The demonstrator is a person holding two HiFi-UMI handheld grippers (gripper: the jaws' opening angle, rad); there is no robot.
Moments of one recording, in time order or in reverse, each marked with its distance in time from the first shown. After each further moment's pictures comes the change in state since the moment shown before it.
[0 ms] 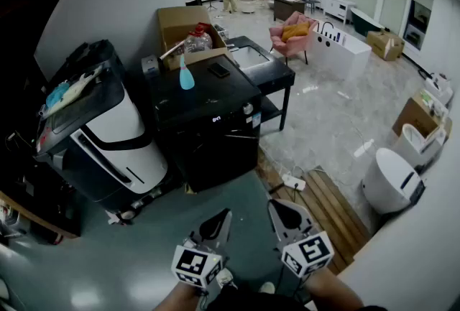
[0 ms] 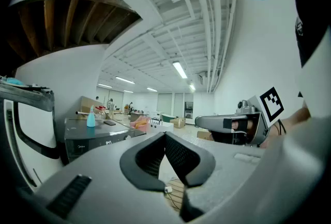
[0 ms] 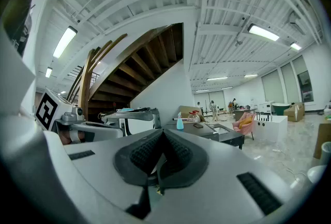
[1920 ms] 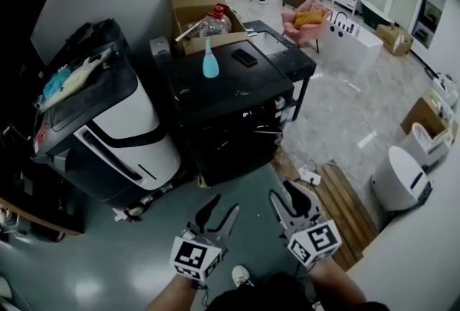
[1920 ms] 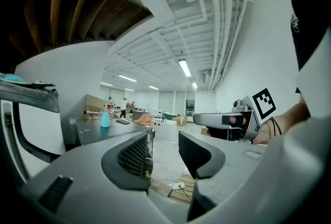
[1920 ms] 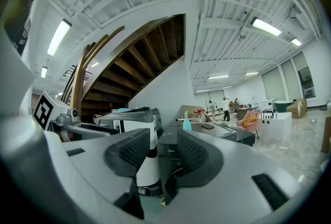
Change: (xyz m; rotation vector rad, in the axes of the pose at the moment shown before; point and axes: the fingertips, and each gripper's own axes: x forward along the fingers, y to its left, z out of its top) left arm -0.004 0.190 -0.010 -0.005 0.017 -0.004; right arm 0.180 0.046 -0.026 0.019 -0.006 0.000
